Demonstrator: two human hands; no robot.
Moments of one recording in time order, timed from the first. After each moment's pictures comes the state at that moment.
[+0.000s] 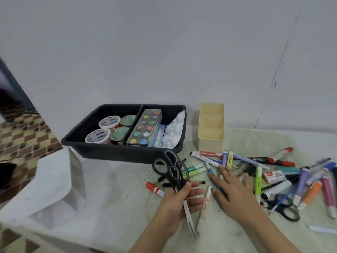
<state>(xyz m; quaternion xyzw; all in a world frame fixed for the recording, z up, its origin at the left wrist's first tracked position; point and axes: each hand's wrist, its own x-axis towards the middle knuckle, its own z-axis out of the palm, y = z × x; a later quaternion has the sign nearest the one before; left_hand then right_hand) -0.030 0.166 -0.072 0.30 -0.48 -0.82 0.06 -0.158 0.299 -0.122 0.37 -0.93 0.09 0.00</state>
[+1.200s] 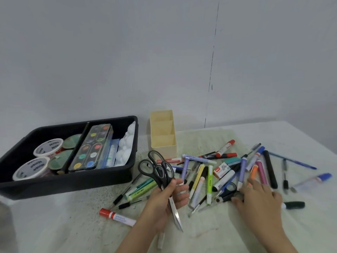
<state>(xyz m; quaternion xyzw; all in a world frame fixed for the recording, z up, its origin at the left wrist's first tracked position) -0.094 0.198 -0.075 0.24 -0.49 -0.84 -0.02 -0.150 0.406 -0.087 0.04 -1.00 -0.01 0.07</state>
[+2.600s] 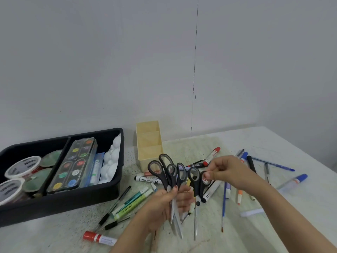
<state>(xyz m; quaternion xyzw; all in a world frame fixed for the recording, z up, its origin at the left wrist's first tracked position) -0.130 0.193 -0.082 0.09 -0.53 -0.82 -0.17 -0.206 0.398 -0.010 0.20 -0.84 0.48 -0.14</state>
